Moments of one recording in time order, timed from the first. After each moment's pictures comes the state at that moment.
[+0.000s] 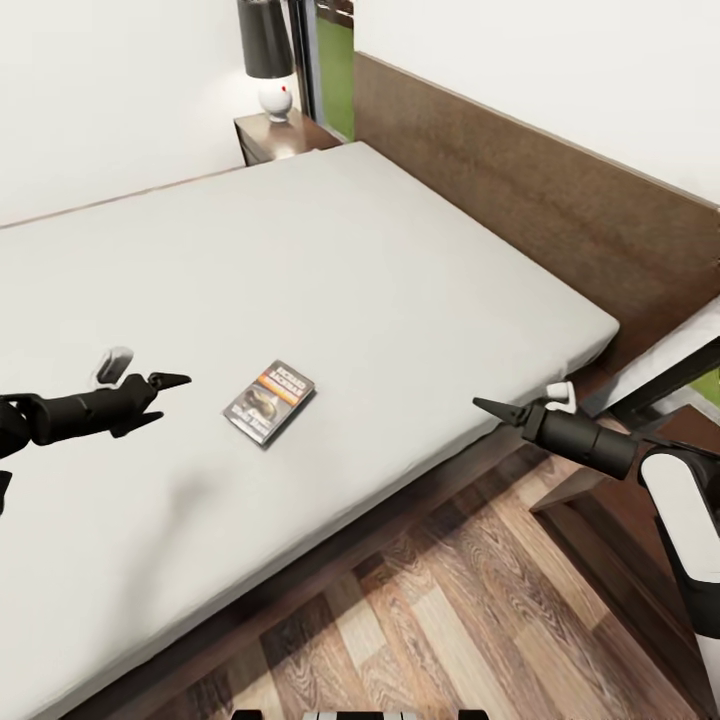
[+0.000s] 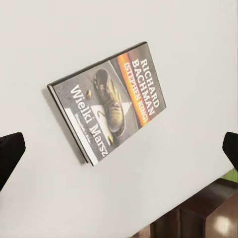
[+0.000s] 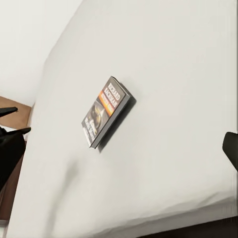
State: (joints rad) left arm -0.73 0.54 0.05 -1.54 1.80 0.91 0.69; right arm -0.59 -0.35 -0.09 -1.62 -0.89 0.95 0.48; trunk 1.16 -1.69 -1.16
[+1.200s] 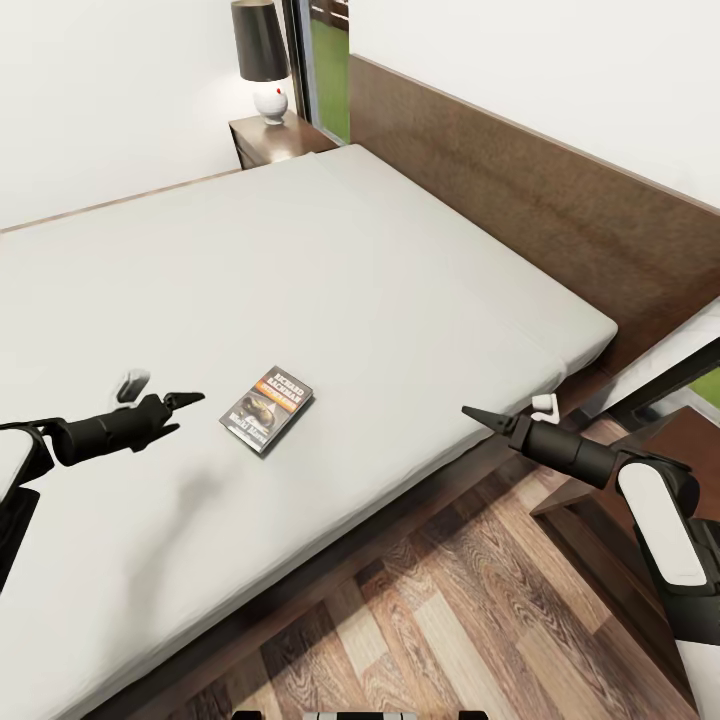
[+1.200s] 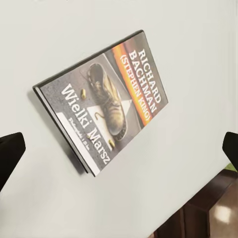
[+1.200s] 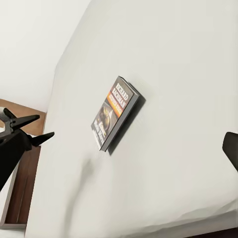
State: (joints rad) left arm -0.68 0.46 0.09 -1.44 1.46 0.96 0.32; right arm -0.57 -0.31 -0.08 -1.54 -0.87 0.91 0.54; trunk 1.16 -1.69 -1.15
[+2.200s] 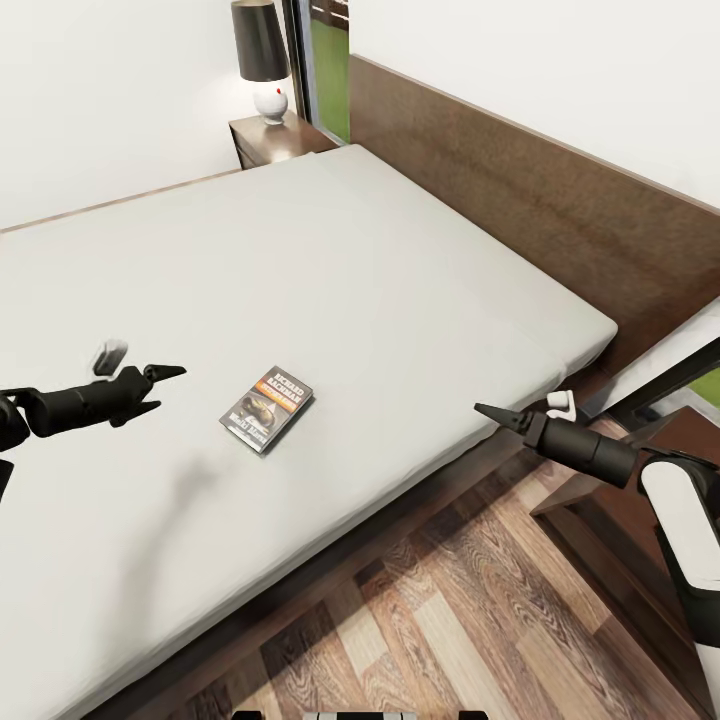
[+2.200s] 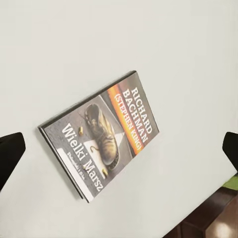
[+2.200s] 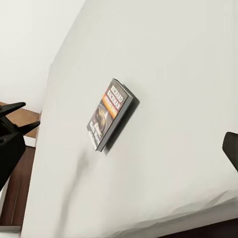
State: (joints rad) left arm -0.78 0.54 0.05 -1.43 1.63 0.93 0.48; right arm -0.56 -0.34 -0.11 -1.60 -0.92 0.96 0.49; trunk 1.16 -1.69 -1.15
